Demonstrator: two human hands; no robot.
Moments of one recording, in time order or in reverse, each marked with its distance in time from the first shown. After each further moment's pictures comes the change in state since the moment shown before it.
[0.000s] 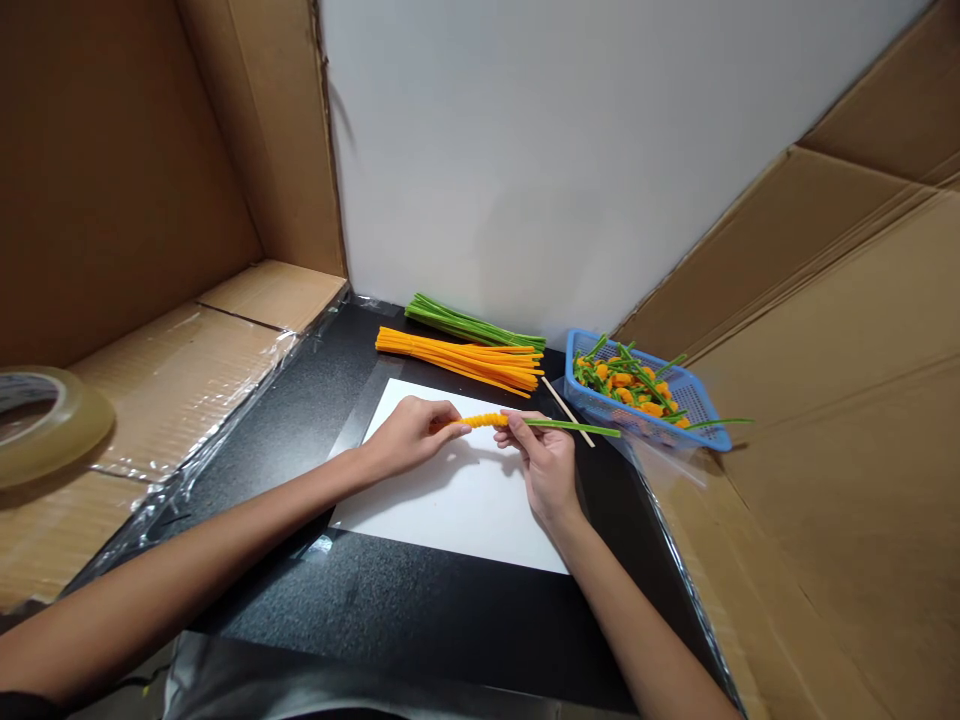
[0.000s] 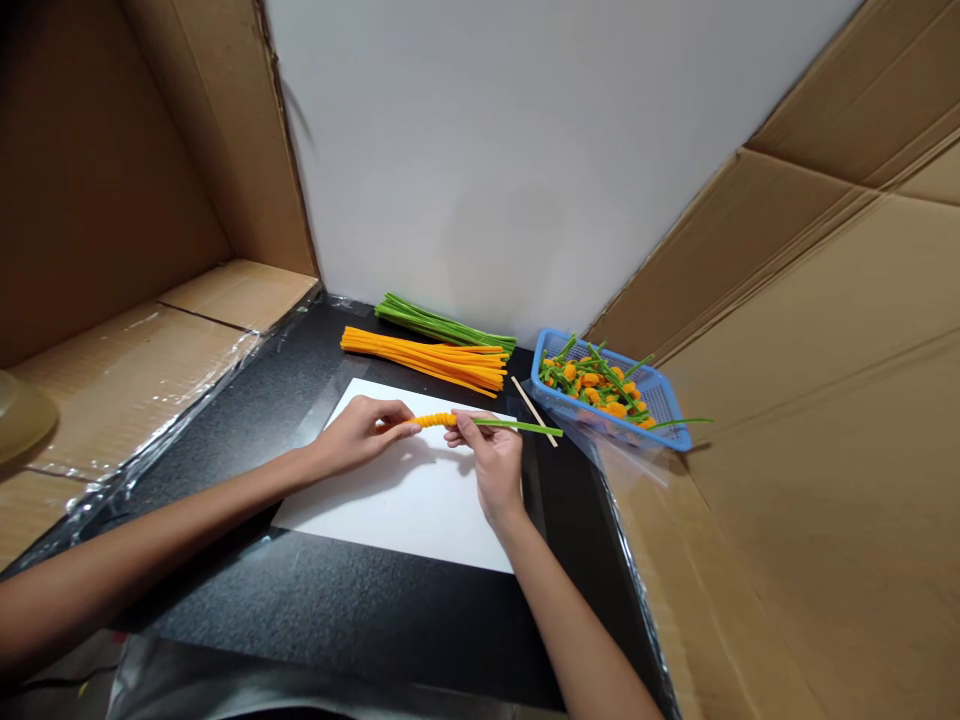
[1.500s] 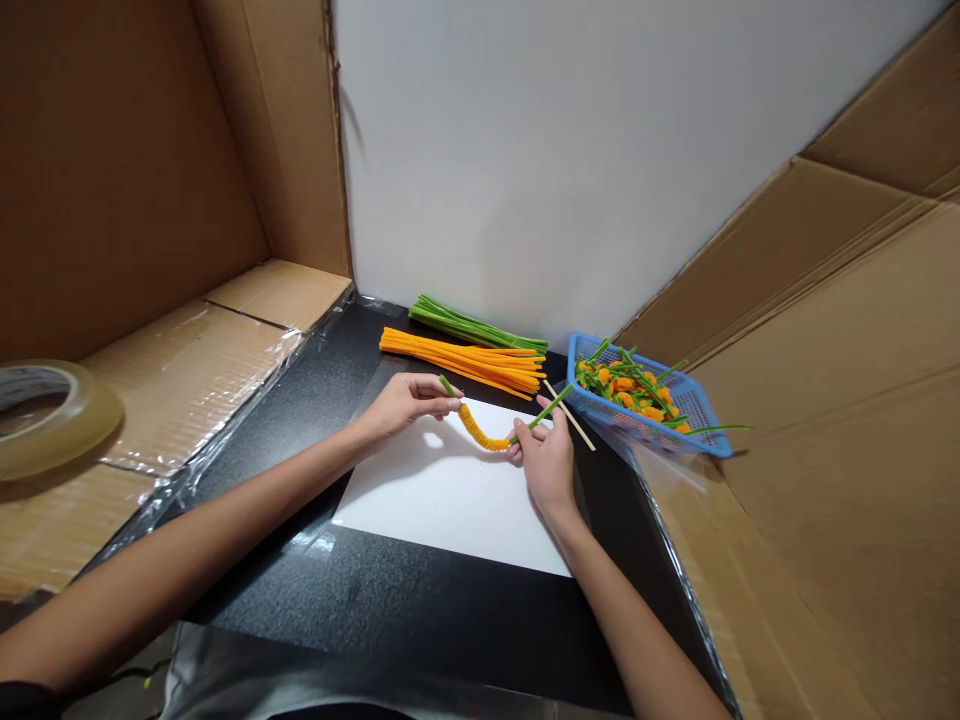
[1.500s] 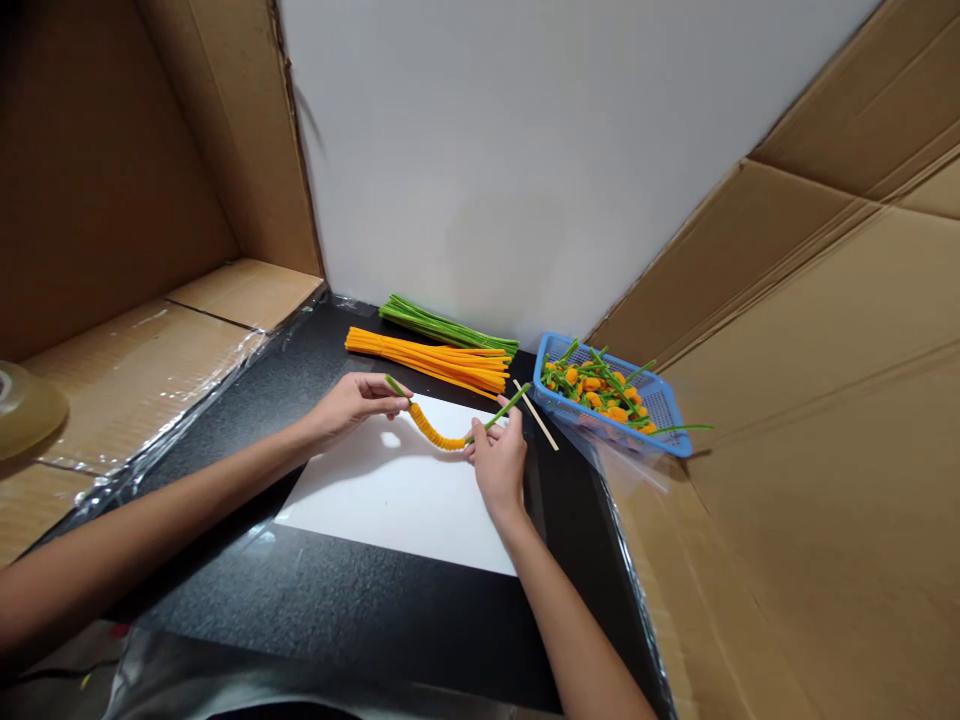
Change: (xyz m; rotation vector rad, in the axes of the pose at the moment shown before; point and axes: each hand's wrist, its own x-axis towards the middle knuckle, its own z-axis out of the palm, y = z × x) left_hand 0.016 -0.014 -0.014 -0.737 0.095 -0.212; right_hand 0.006 0.010 -0.012 -0.412 0.141 -0.016
